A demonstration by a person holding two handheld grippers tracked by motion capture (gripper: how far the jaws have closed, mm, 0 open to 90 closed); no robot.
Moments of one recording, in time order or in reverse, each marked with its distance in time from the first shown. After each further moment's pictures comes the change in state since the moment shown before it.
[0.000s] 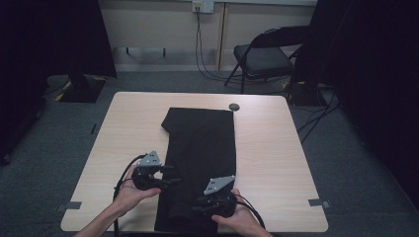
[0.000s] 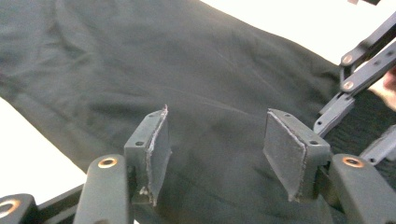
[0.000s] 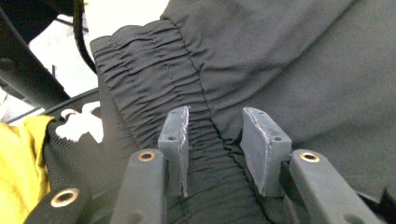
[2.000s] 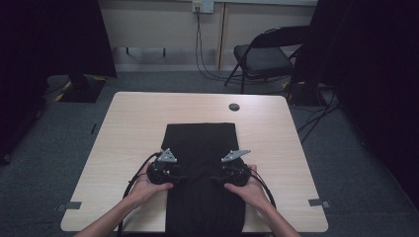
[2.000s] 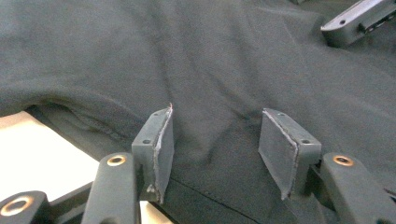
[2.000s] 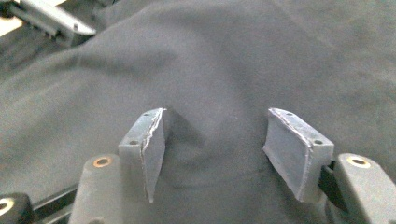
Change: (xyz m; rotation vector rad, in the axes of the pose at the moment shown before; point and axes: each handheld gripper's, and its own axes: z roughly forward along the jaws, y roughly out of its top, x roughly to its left) left arm 0.012 -0.001 0.046 0.119 0.049 -0.021; right arm -0.088 0.001 -0.017 0.028 -0.272 0.168
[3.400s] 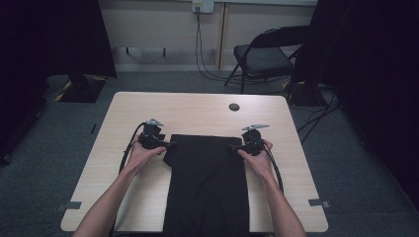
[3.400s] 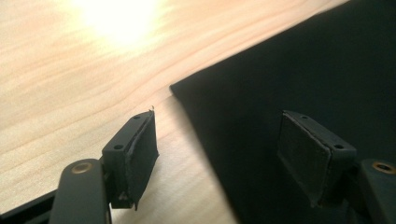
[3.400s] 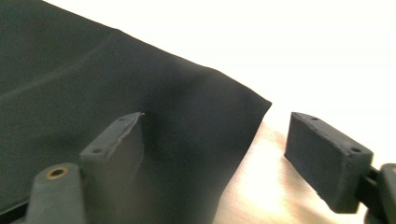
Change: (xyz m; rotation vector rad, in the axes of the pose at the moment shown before) left arm 0.118 0.035 0.012 -0.053 0.175 -0.230; right arm -0.119 0.026 0.016 -0.096 -0.204 0.263
